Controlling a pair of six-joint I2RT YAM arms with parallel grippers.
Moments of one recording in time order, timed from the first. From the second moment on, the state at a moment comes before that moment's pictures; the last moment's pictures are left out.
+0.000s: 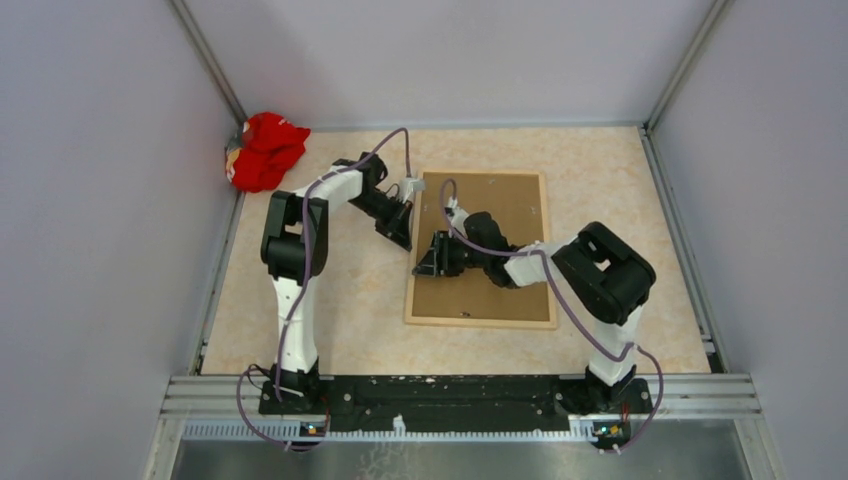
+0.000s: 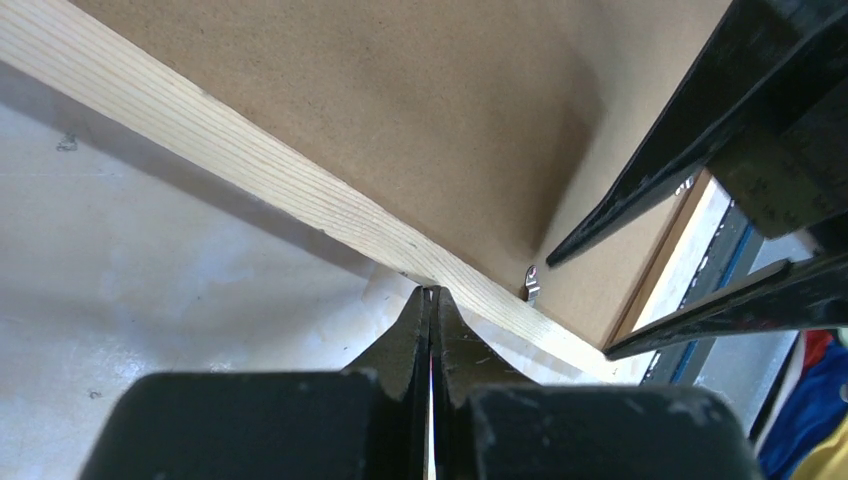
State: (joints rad) left arm -0.26 2.19 1.63 -0.92 0.81 0.48; right arm 0.73 1.90 0.85 0.56 -0.45 0.72
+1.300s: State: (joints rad) left arm -0.18 2.44 1.95 -0.78 0.98 0.18; right arm 0.44 2.24 1.42 0.36 -0.55 0.63
